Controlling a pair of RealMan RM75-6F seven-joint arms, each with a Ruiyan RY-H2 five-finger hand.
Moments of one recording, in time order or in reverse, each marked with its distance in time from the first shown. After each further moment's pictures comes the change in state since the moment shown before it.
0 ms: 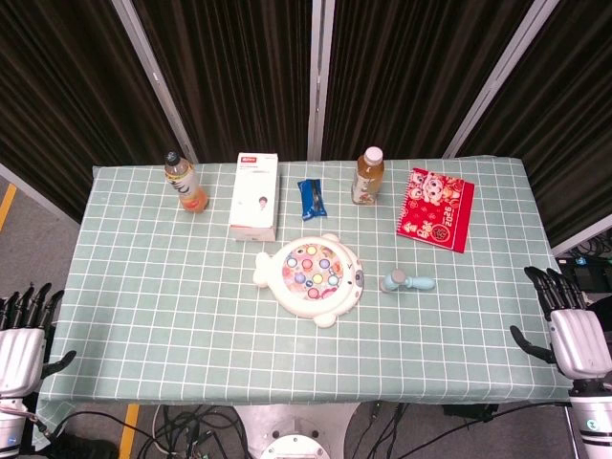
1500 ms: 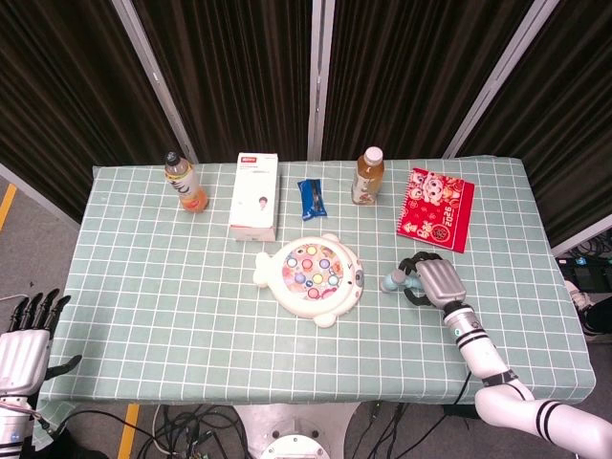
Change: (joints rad) left arm -0.011 -0.036 0.009 0.087 -0.025 -0.071 -0.114; right arm 0.434 -0.413 0.146 0.272 0.326 -0.613 -0.233
